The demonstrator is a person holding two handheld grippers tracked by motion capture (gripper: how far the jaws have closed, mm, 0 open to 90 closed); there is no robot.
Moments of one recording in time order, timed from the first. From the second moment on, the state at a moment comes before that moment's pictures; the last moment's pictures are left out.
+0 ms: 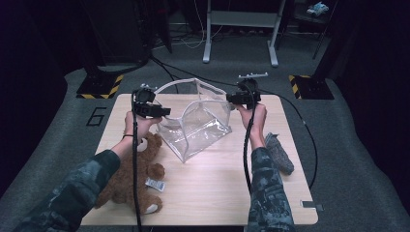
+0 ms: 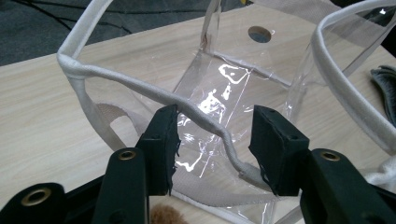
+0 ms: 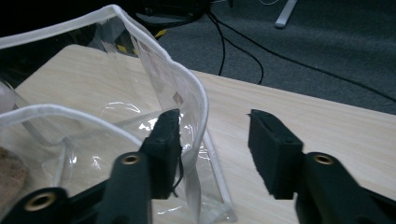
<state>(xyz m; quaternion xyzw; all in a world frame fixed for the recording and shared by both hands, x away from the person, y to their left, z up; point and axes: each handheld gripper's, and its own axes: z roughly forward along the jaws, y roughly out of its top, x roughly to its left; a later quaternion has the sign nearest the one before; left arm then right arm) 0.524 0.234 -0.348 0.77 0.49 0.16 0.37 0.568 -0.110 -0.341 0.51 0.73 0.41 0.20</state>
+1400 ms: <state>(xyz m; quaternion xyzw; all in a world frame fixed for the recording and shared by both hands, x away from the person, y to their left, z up) 0.547 0.219 -0.348 0.77 0.52 0.16 0.33 0.493 -0.132 -0.338 0.47 0.76 0.39 0.22</state>
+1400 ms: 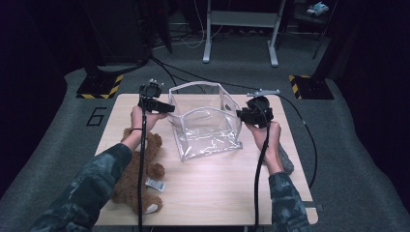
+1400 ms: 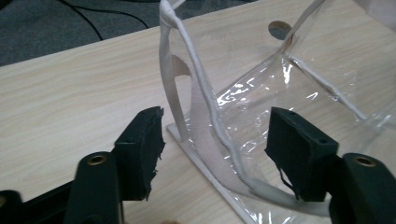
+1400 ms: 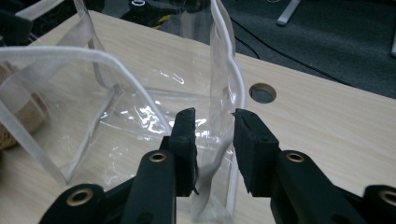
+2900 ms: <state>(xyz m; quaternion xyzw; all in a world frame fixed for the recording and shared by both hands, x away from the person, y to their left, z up) 0.560 0.219 -0.359 0.81 0.51 0.17 0.26 0.519 -0.106 -0.362 0.50 0.78 0.34 0.17</state>
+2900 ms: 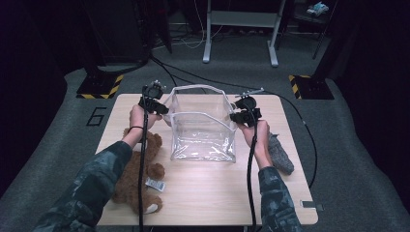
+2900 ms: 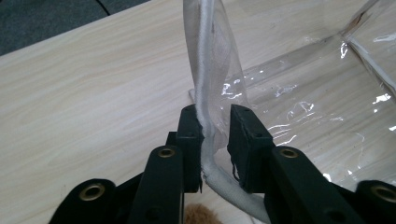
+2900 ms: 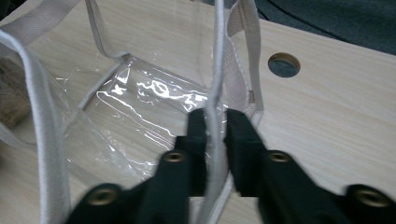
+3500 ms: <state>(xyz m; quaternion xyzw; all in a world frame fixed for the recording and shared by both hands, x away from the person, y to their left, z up) 0.552 0.226 -0.354 0.82 0.50 0.14 0.25 0.516 -0.118 -0.365 0.51 0.77 0.33 0.18</state>
